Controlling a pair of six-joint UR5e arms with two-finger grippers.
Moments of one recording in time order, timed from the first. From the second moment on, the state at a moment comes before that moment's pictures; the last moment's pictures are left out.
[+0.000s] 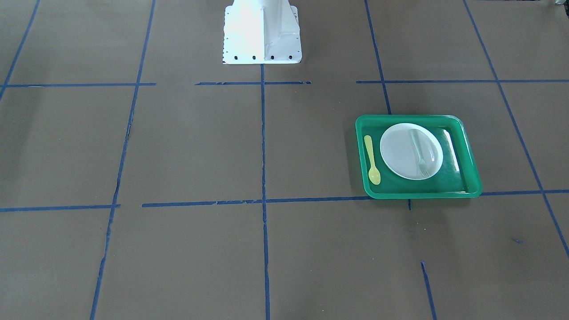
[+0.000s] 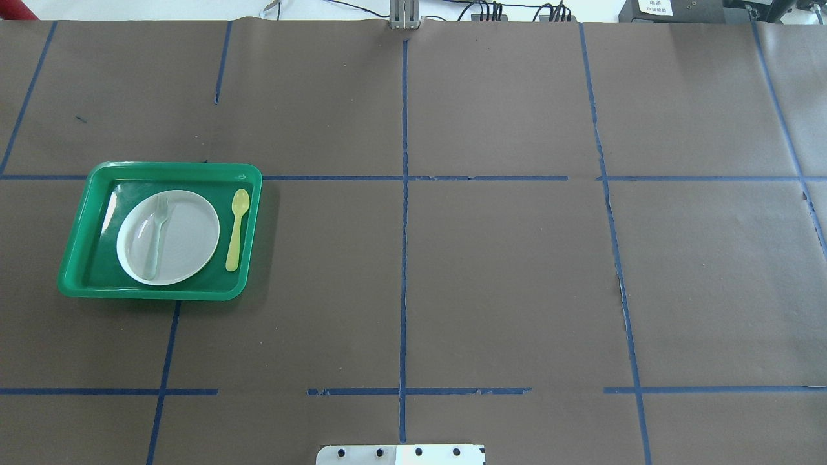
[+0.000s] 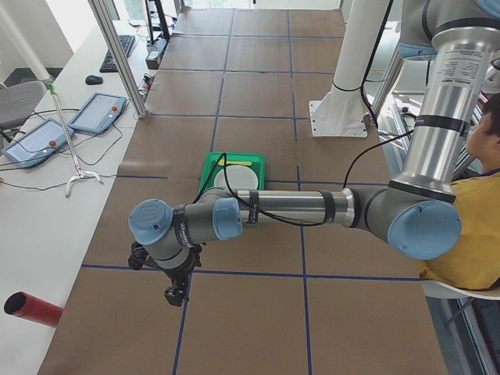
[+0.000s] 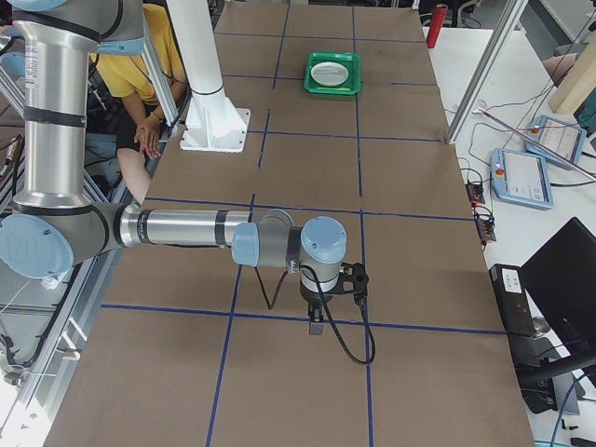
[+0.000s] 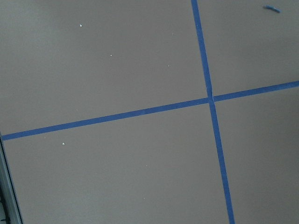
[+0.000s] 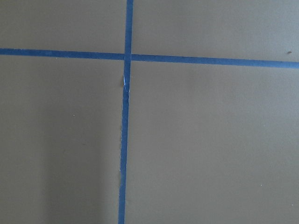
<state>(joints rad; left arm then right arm) -1.70 -1.78 -1.35 -1.40 -2.30 0.42 1.60 -1.69 1.72 -1.63 2.29 -0.06</state>
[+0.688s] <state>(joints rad) -1.69 -1.77 -1.42 -1.42 -2.30 0.40 1.60 -1.69 1.72 -1.63 2.29 -0.06</state>
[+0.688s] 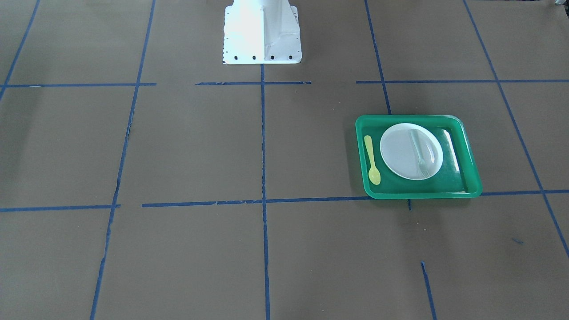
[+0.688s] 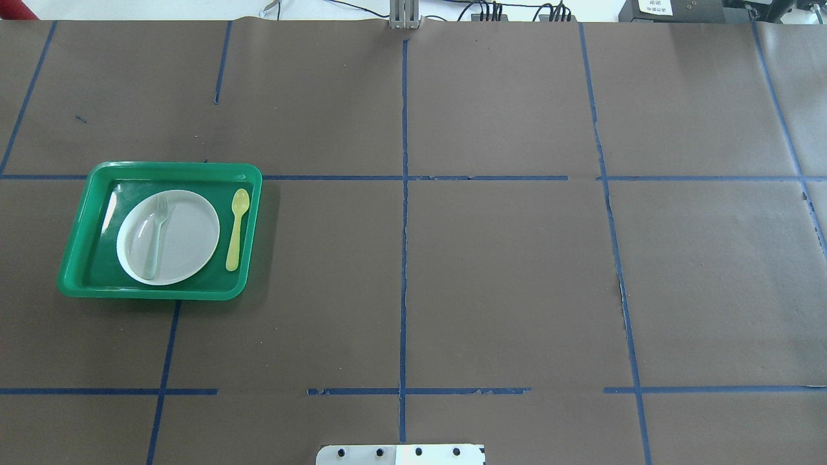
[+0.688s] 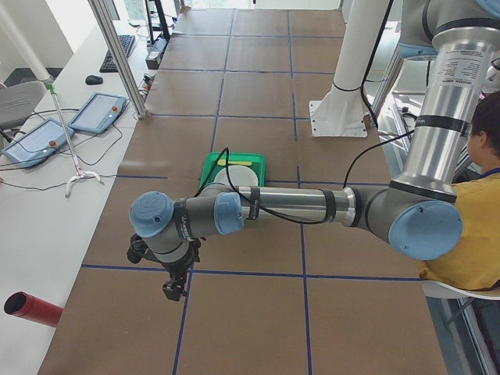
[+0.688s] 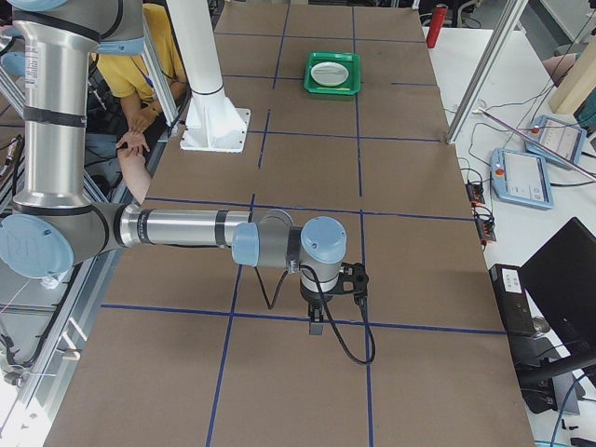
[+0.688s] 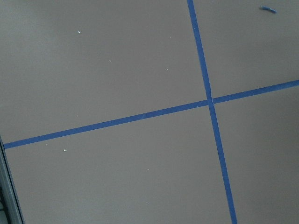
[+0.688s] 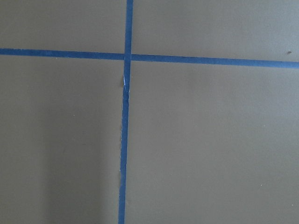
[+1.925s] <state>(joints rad) -1.00 -1.69 -1.72 -1.87 -2.22 -0.70 1.60 -1.69 1.72 -1.63 2.29 -0.06</state>
